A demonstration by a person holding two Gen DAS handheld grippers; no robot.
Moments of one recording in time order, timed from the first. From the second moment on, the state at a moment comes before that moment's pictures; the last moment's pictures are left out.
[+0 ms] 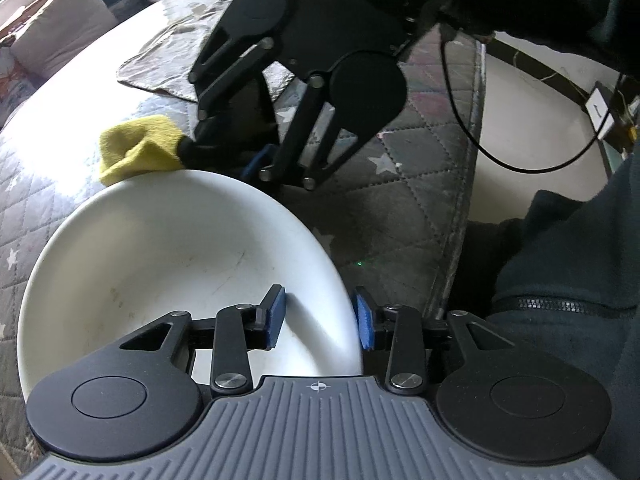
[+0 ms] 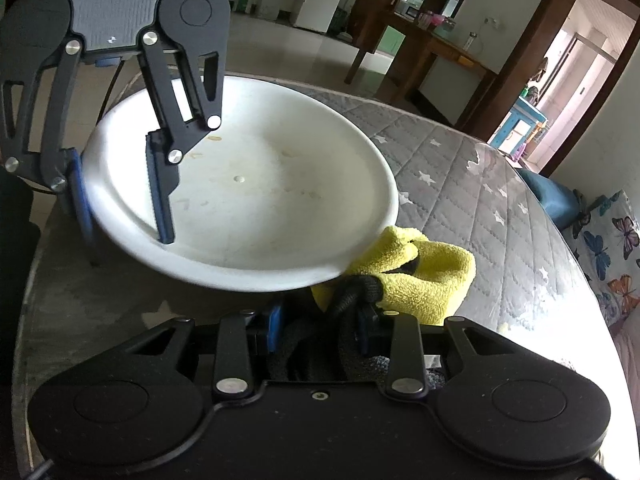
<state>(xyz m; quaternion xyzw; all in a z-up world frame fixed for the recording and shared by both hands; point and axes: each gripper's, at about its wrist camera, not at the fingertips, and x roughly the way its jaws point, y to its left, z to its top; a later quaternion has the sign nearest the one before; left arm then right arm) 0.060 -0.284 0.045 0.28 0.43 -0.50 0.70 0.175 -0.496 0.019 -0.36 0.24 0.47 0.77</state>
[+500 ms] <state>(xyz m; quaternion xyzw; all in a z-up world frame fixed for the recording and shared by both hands) 0.117 -0.352 0.038 0.26 0.44 -0.48 0.71 0.163 -0.497 0.018 -0.36 0.24 0.46 0.78</state>
